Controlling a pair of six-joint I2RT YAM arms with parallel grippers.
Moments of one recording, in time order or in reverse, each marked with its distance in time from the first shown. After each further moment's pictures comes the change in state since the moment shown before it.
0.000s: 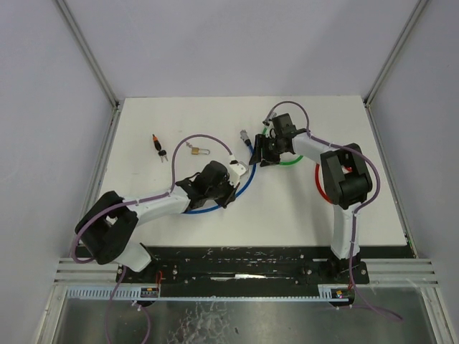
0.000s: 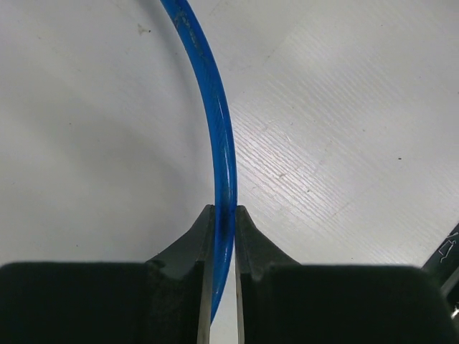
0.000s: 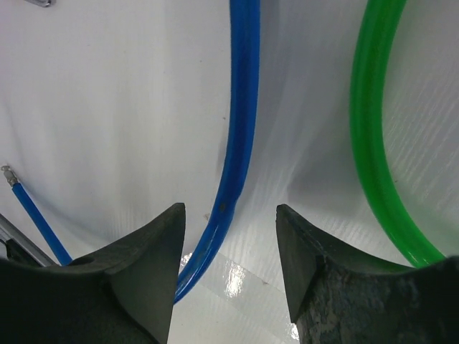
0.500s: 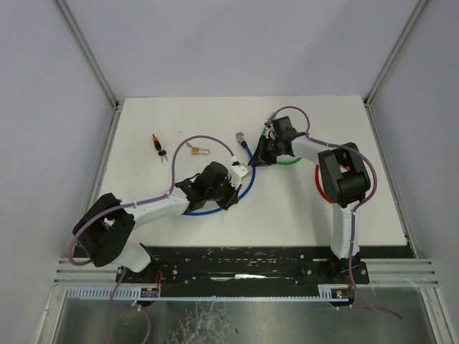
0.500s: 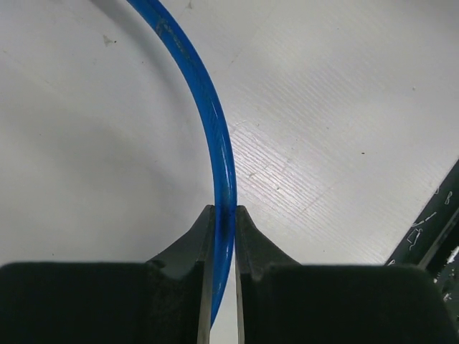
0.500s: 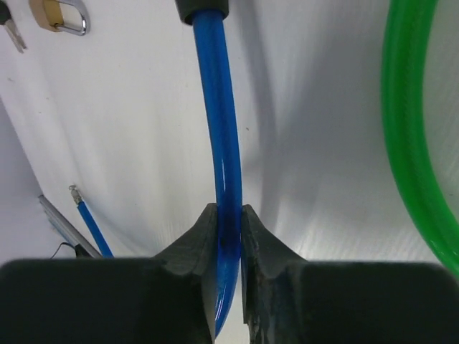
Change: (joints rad) left arm -0.019 -0.021 -0.004 -0.001 0.052 -0.011; right arm -0.001 0.040 -0.015 0.072 -0.057 0.181
